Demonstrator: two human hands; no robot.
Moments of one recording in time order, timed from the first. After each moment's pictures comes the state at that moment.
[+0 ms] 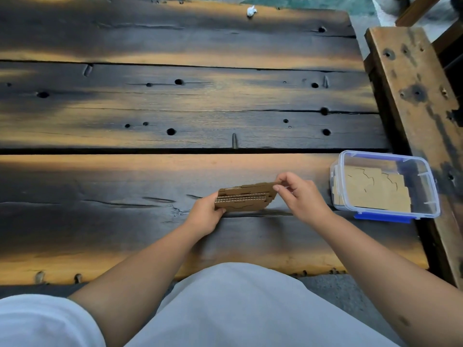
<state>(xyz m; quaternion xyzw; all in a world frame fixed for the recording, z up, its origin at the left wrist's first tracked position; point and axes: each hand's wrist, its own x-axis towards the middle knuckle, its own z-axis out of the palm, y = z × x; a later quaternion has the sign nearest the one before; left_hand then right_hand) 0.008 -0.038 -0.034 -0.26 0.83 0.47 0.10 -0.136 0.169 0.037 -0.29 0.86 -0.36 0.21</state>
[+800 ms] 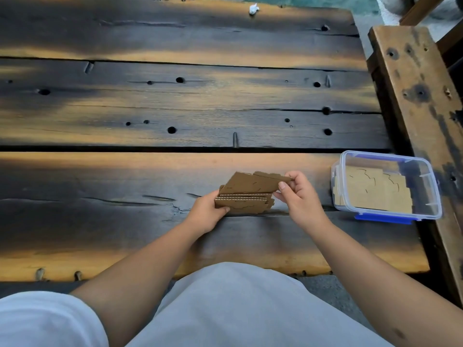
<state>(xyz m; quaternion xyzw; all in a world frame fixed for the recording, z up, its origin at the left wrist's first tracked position) 0.006 -0.039 -0.038 -0.28 0.79 0.53 0.10 -0.118 0.161 0.035 -0.09 0.76 -0.56 0.30</state>
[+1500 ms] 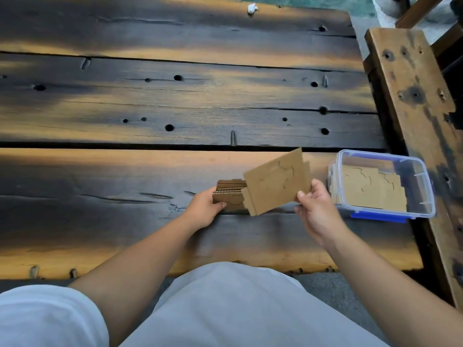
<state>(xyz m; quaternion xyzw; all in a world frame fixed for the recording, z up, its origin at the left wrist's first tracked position) 0.002 -0.044 -0.042 -0.25 0.81 0.52 0.11 -0.117 0.198 0.031 0.04 0.68 -0.66 0.31</state>
